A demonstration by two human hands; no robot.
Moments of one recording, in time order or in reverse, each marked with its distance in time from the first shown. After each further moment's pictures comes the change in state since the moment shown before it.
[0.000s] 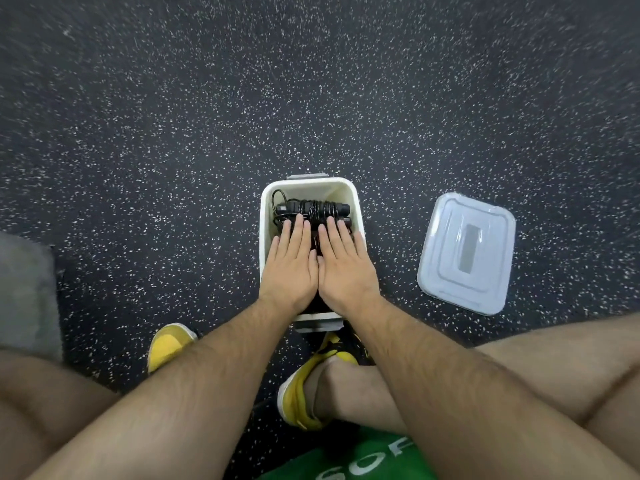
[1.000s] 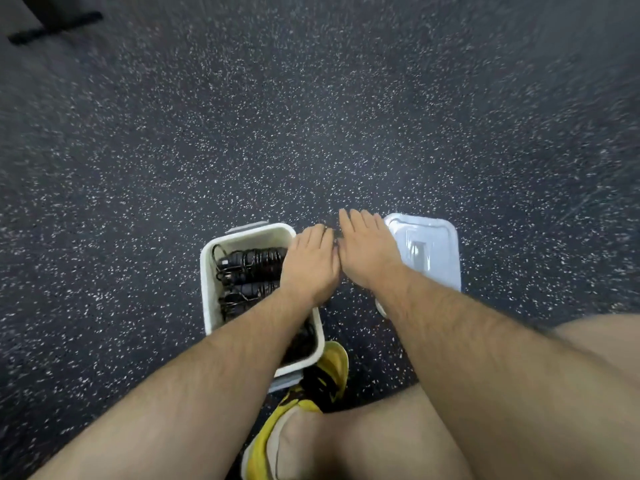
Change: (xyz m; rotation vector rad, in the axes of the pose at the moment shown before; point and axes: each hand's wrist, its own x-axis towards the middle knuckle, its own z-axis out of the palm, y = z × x) left_hand 0.095 0.116 -0.015 0.018 0.231 0.390; right_hand 0.036 0.136 -0.077 -0.137 0.008 0.148
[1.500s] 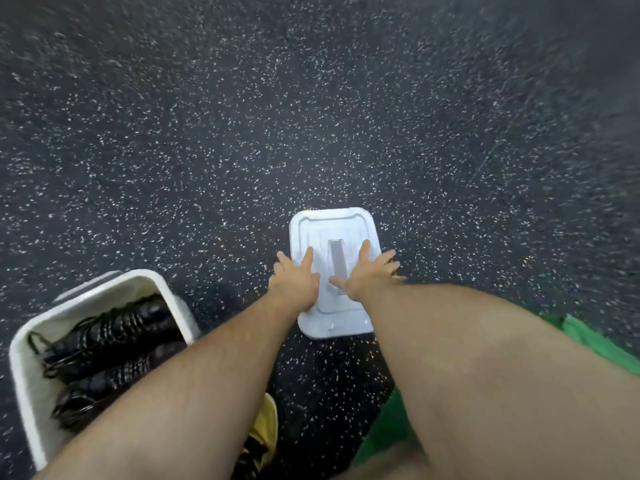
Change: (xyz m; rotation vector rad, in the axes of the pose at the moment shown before) left_hand 0.091 0.097 0.152 -0.022 -0.776 -0.200; right_hand -0.012 0.152 0.117 0.335 -0.579 0.908
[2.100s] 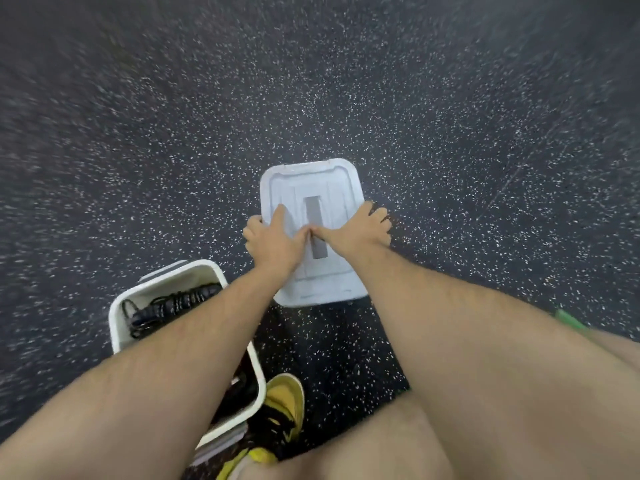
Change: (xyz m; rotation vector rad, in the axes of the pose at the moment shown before) left_hand -0.060 -0.037 -0.109 -0.423 0.553 -0.187; right_hand -0.085 -0.060 -0.096 0.404 0.296 -0.162
